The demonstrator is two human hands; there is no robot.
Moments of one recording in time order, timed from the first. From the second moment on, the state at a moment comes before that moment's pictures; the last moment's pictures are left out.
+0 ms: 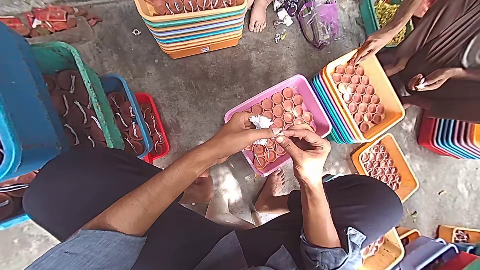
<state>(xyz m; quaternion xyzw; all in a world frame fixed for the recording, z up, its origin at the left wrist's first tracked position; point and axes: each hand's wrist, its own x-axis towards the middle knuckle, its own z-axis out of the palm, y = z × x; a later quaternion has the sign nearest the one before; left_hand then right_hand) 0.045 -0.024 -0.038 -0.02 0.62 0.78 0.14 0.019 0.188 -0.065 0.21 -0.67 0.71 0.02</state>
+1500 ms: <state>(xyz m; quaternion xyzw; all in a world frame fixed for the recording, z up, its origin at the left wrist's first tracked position) 0.046 -0.022 -0.035 0.00 0.63 0.77 0.10 0.021 0.185 -0.063 0.23 -0.67 0.71 0.04</state>
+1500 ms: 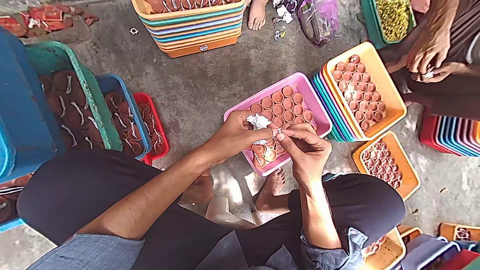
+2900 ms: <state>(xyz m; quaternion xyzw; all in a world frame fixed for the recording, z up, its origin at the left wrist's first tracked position) 0.043 -0.024 -0.039 -0.03 0.55 0.83 0.12 0.023 0.182 -0.069 0.27 -0.68 0.67 0.10</state>
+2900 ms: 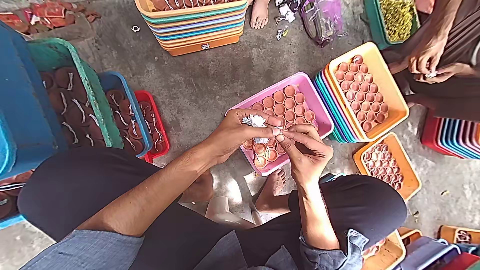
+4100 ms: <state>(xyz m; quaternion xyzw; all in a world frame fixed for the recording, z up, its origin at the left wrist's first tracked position) 0.040 -0.029 -0.041 0.01 0.58 0.80 0.17 0.018 0.187 -0.063 0.11 -0.59 0.80 -0.06</state>
